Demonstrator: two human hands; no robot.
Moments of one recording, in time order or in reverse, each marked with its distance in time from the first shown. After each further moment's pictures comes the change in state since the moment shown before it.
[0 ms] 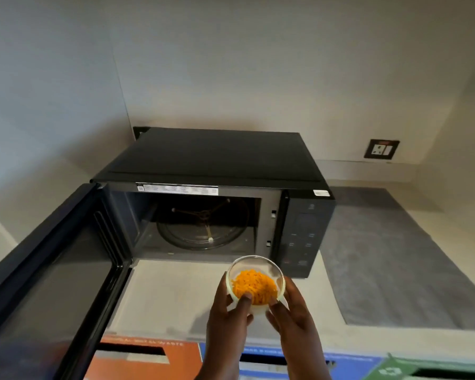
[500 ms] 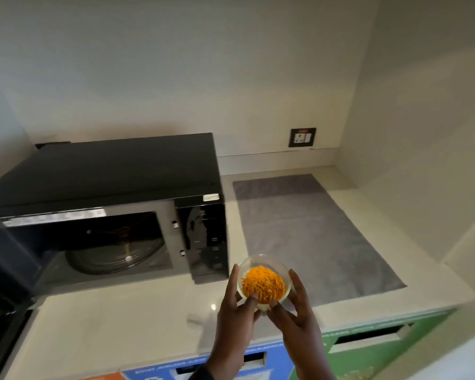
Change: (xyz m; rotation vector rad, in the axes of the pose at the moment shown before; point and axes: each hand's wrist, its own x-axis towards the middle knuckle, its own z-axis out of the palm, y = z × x) left_hand -0.012 -0.048 0.171 0.138 -0.312 -0.042; right_hand 0.011 -0.008 -0.178 -0.101 0.241 -0.031
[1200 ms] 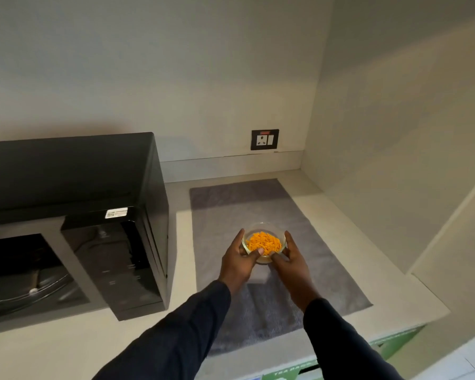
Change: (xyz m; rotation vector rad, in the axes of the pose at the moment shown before) left_hand 0.208 -0.019 0.148 0.230 -0.118 0.126; right_hand 0.213 0.002 -0.100 -0.168 0.105 0.015
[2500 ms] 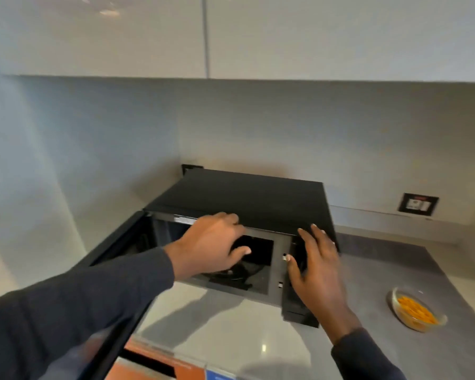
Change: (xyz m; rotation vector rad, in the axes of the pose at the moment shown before) left_hand -0.266 0.201 -0.398 1.629 0.282 0.572; right_hand -0.200 -0.201 0.208 -0.672 -0.113 -0.880
